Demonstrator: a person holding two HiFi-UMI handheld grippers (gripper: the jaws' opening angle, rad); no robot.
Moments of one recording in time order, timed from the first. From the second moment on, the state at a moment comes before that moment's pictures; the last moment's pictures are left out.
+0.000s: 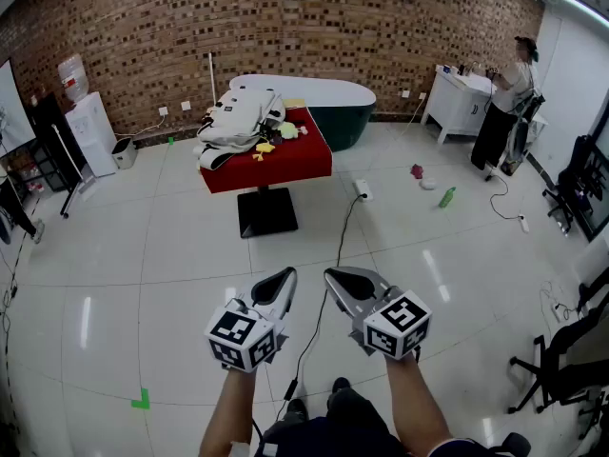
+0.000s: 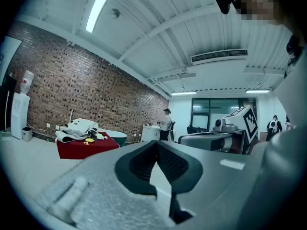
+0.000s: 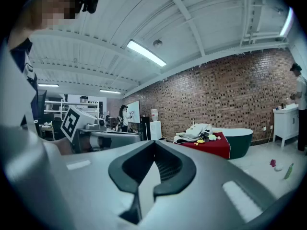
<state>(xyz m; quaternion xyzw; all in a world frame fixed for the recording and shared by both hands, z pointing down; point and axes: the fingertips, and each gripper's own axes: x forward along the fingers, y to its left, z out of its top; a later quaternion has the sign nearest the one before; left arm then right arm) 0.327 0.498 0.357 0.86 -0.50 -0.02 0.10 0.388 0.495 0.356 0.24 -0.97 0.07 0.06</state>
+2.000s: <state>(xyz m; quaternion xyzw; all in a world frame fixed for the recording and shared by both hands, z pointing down) 0.059 0.026 0.470 0.81 -0.57 0.05 0.13 0.136 0.018 0.450 0.18 -0.97 0.08 0.14</state>
